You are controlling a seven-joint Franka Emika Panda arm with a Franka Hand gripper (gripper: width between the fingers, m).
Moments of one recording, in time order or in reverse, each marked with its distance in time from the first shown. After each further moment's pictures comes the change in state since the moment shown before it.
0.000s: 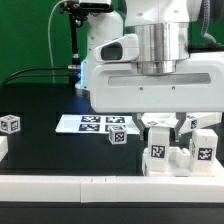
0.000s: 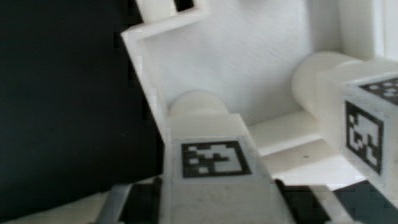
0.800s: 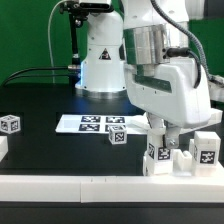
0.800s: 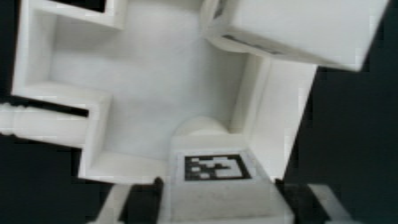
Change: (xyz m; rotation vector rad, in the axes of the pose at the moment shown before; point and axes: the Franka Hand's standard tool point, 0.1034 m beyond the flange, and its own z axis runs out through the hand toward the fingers) arm 0.007 -0.008 0.001 0.039 -0.032 0.701
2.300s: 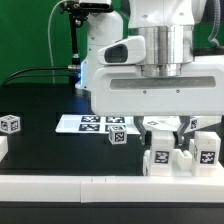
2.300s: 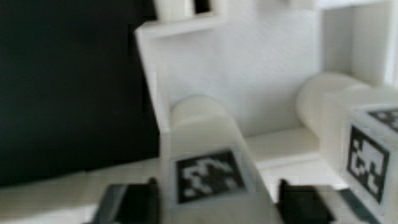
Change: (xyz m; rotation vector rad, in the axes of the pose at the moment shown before) arm 0.004 0.004 0.001 -0.061 0.033 -0.954
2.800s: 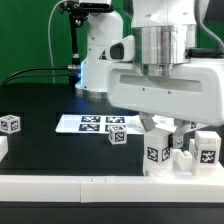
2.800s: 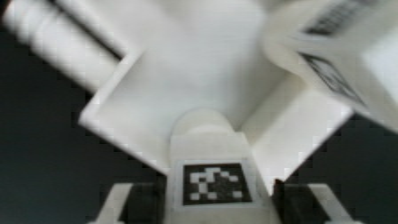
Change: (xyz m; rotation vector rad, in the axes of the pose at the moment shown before) arm 0.000 -0.007 0.000 0.018 -0.023 0.821
